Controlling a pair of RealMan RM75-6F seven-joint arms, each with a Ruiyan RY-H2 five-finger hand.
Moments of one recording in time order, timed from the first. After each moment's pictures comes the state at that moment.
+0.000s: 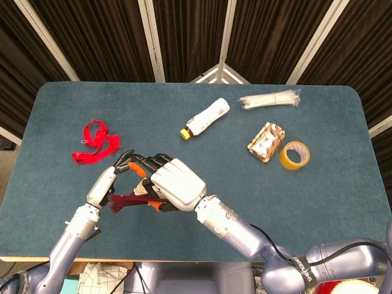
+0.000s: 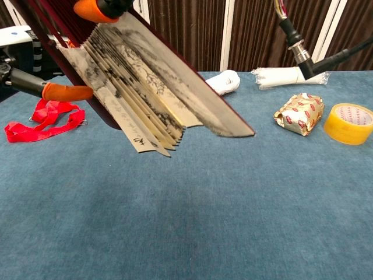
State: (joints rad) left arm -0.47 -1.38 -0.20 -1.85 1.37 1.15 -0.40; right arm 1.16 -1.28 0.35 -2.16 -0.86 1.06 -0.42
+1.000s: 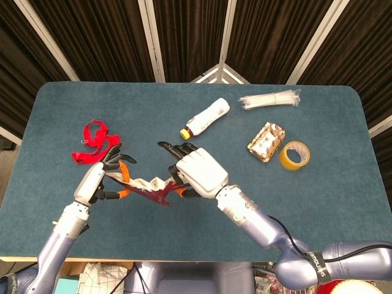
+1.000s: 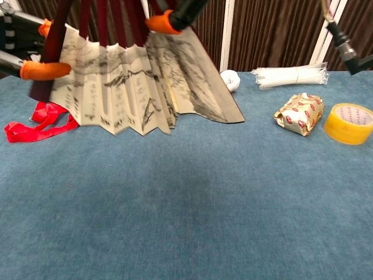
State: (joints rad) left arm -0.45 -1.28 -0.21 -1.93 1.35 1.20 -0.30; right arm 1.09 -1.19 0.29 -2.11 -0.90 1.04 -0.39
